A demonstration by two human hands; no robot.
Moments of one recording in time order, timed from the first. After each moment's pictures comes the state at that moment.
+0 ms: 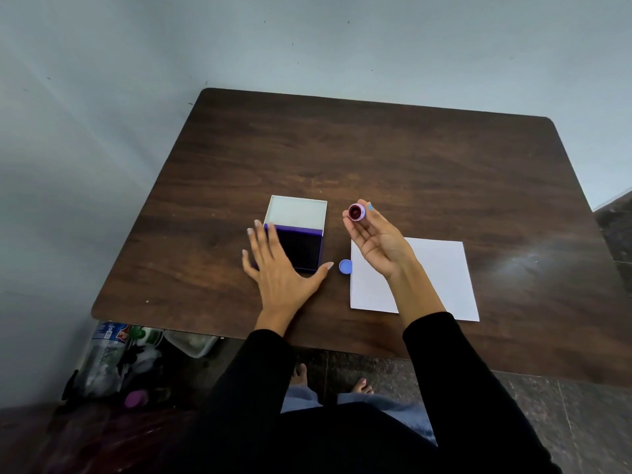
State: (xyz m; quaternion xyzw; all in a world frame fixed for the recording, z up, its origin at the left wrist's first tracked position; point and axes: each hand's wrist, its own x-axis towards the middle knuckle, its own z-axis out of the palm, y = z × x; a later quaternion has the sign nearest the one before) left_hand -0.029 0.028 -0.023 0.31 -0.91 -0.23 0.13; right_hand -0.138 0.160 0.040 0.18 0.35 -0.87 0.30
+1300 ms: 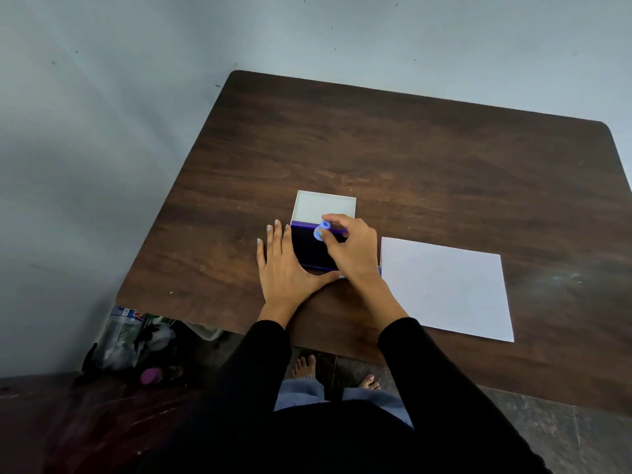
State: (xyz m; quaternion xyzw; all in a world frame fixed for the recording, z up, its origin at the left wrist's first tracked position) left_hand -0.027 -0.017 -0.035 0.29 -0.93 -0.21 0.06; right_hand -0.109 0.078 0.007 -0.18 0.86 -0.47 0.06
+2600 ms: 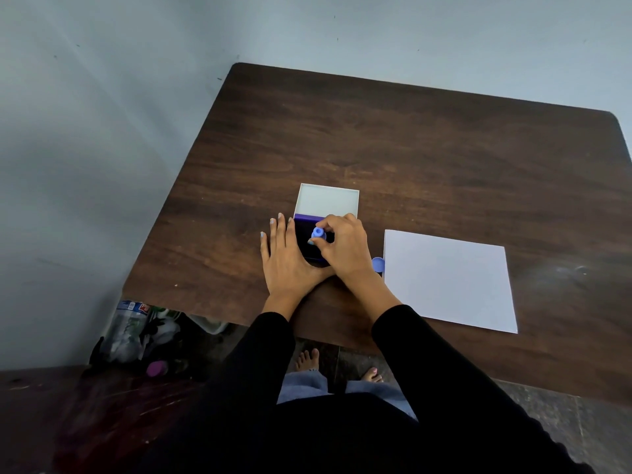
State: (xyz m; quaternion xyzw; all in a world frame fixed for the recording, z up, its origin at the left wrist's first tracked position) left_hand -0.027 -0.019 -0.038 0.28 -0.93 -0.22 0.07; right_hand -0.098 0.070 0.002 -0.24 0.89 -0.37 0.07
